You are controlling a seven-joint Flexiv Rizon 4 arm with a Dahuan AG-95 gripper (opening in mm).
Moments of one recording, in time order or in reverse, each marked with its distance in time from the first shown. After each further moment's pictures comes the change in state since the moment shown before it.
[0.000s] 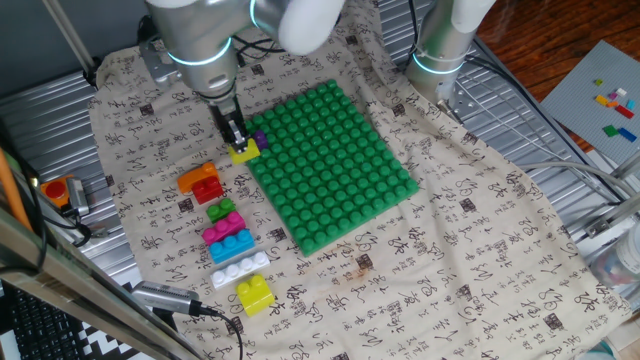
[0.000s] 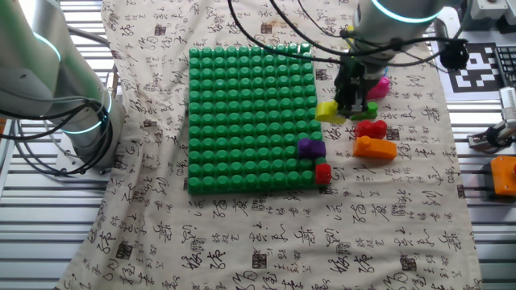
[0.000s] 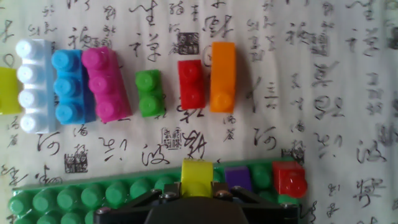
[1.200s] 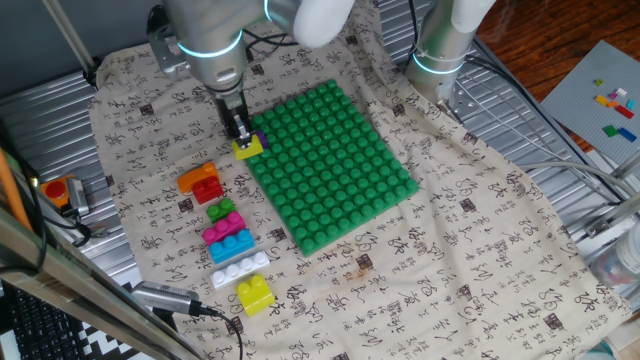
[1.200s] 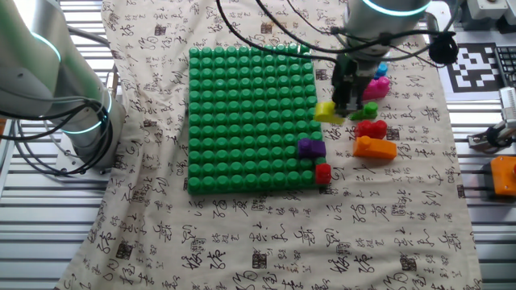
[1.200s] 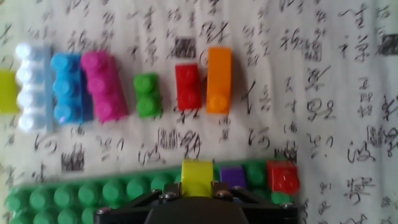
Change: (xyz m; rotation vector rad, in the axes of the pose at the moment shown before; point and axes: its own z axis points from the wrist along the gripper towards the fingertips) arm 0.023 0.005 -0.009 -0.015 -0.016 0.029
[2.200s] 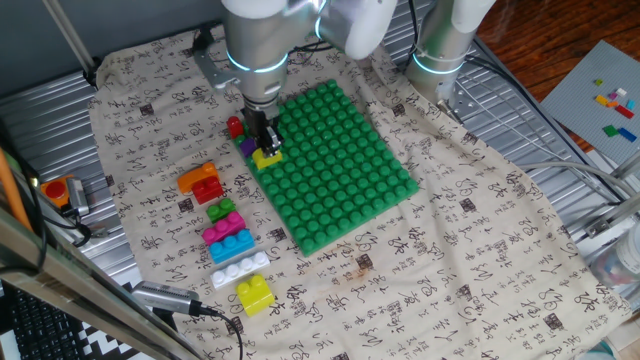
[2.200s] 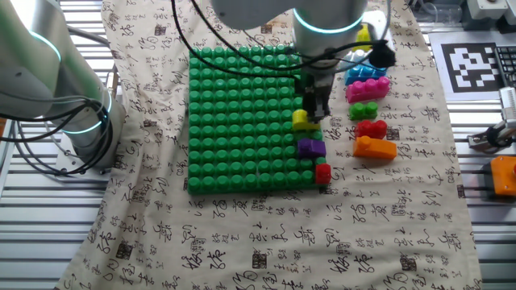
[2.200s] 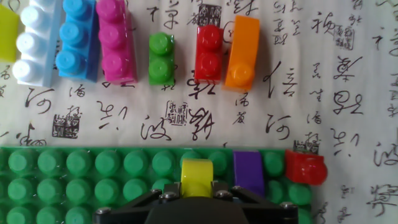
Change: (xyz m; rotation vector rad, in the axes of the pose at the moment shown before) arm 0.033 0.009 0.063 0.037 -0.095 -0.110
